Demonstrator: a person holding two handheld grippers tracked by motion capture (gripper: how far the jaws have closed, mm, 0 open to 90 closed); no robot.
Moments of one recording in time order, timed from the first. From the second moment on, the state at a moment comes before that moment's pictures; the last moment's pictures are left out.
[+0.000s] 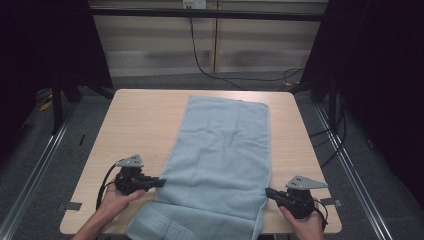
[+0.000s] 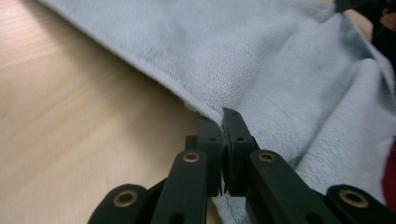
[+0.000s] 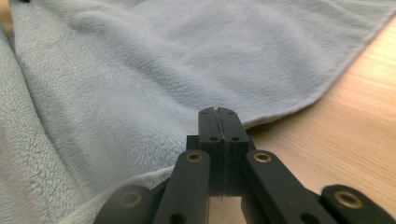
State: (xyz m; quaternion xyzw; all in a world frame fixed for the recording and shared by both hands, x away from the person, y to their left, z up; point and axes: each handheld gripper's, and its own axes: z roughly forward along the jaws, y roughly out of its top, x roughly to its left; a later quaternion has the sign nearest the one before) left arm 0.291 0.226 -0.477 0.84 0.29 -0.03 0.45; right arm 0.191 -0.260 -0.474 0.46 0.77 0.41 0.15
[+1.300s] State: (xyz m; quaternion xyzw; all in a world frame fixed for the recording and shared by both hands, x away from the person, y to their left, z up) left arm 0.355 0.193 -0.502 0.87 0.31 0.10 0.38; right arm 0.334 -0.200 -0.507 0.40 0.83 0.36 0.16
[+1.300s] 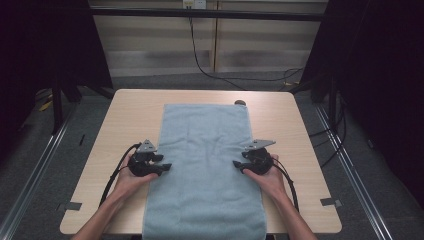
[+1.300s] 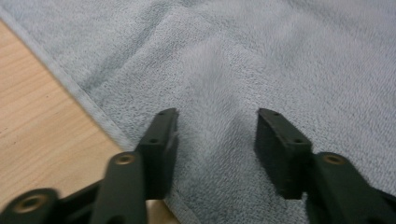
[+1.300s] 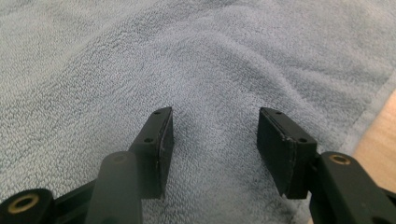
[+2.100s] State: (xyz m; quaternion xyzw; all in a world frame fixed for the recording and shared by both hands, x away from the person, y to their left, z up) left arm 0.291 0.218 -0.506 0.85 0.31 0.01 0.44; right arm 0.264 -0.222 -0.500 0.39 0.84 0.38 0.07
